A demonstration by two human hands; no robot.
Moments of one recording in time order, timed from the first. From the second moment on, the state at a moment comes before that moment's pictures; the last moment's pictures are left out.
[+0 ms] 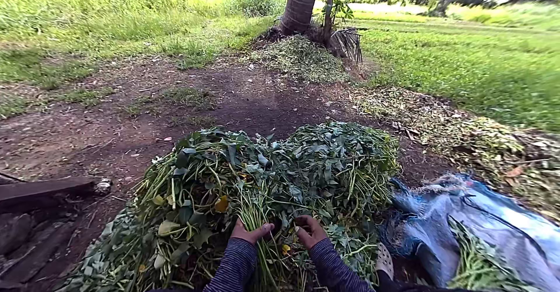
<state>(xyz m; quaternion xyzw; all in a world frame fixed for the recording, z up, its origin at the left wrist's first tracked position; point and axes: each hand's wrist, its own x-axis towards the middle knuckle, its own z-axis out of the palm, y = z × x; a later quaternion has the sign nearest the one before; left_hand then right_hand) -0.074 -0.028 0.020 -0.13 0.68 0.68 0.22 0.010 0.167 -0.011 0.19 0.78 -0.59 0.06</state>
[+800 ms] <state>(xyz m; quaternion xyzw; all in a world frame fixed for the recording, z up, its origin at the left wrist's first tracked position) -0.073 -0.039 0.013 -0.15 0.67 0.70 0.18 -0.054 0.176 -0.033 0.19 0.88 -0.38 0.20</state>
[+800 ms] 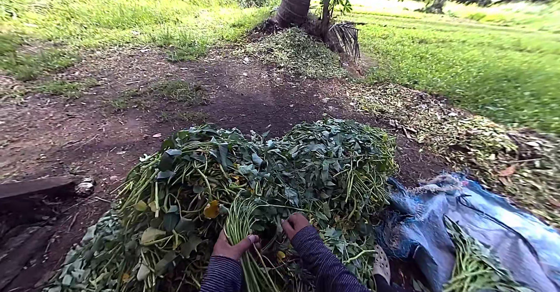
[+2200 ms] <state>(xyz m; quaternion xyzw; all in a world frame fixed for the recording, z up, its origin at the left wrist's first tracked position) -0.066 -0.024 -0.004 -0.13 0.76 0.58 0.27 0.017 0.107 -0.016 0.26 0.55 -0.76 0.21</state>
